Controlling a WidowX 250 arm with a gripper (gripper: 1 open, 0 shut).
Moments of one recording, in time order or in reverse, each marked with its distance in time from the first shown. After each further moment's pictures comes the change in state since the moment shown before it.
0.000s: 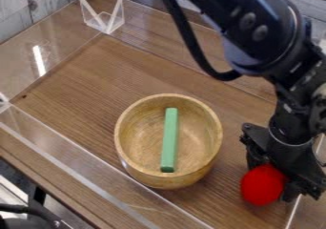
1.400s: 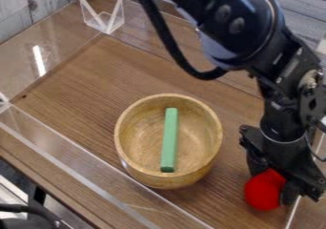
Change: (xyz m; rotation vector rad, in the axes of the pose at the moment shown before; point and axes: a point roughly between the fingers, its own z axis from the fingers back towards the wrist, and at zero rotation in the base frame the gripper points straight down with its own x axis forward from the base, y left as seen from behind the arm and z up) arm -0.002 0.004 0.006 -0.086 -0.027 -0.011
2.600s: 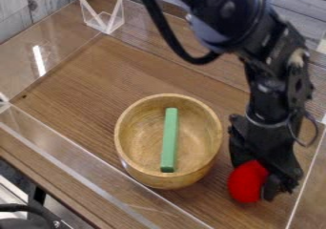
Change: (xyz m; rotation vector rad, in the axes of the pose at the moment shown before) arm -0.007 0.023 0.010 -0.005 0.100 -0.128
